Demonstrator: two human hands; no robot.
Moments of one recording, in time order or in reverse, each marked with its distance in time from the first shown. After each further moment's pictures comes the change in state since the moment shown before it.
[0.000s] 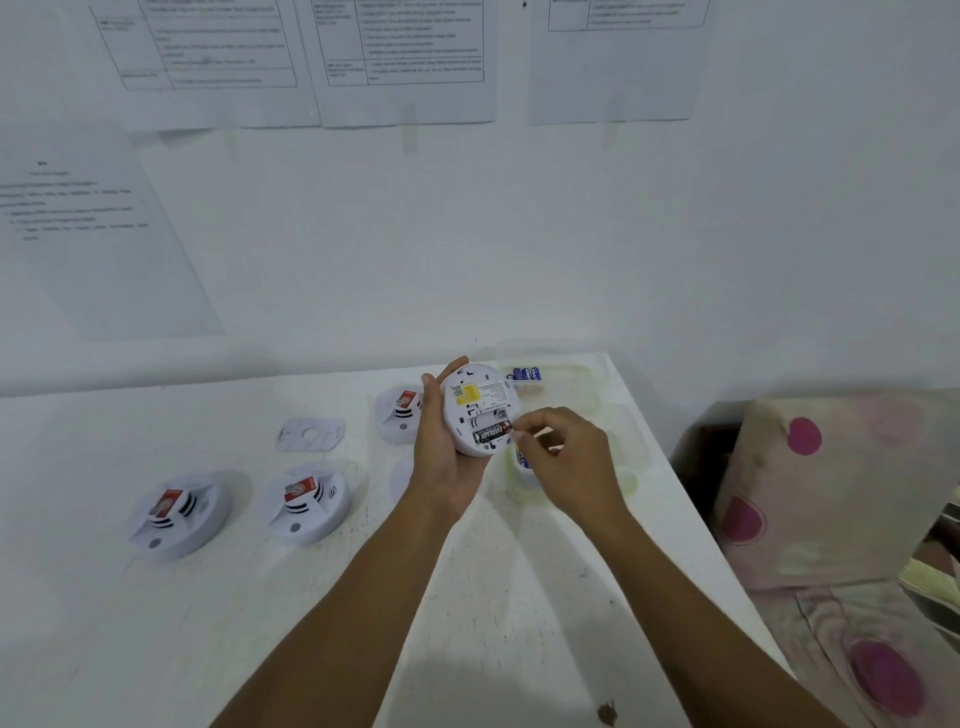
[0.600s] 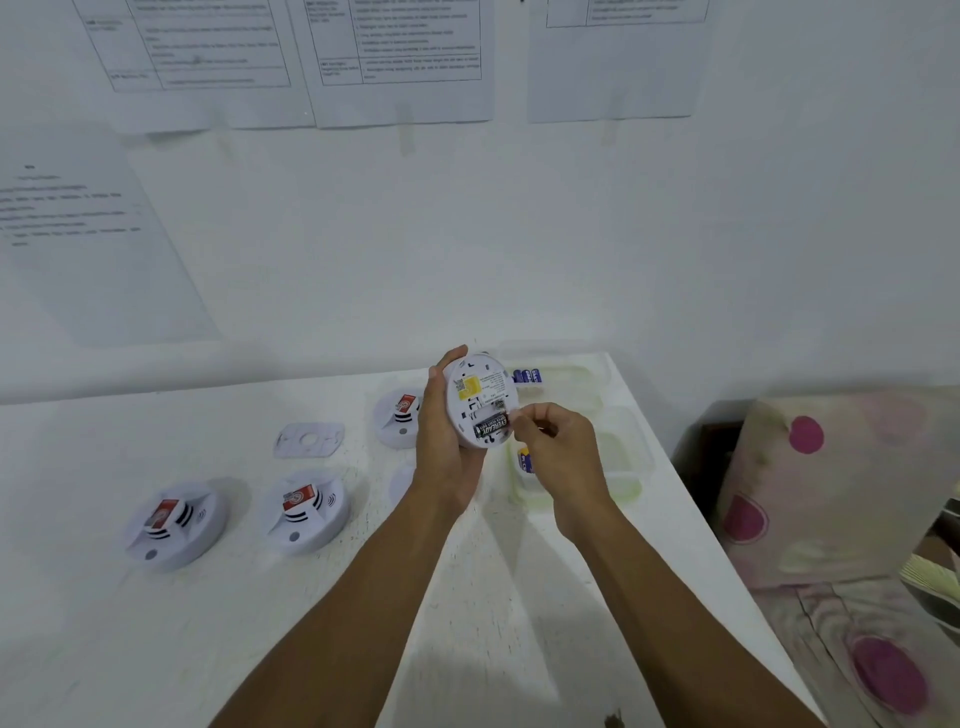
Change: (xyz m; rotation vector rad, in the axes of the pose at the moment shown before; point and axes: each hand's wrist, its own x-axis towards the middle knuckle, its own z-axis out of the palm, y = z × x) left_hand 0.006 0.006 0.010 0.091 -0.055 0.125; right_hand 0.011 -0.019 0.015 0.358 0.066 0.366
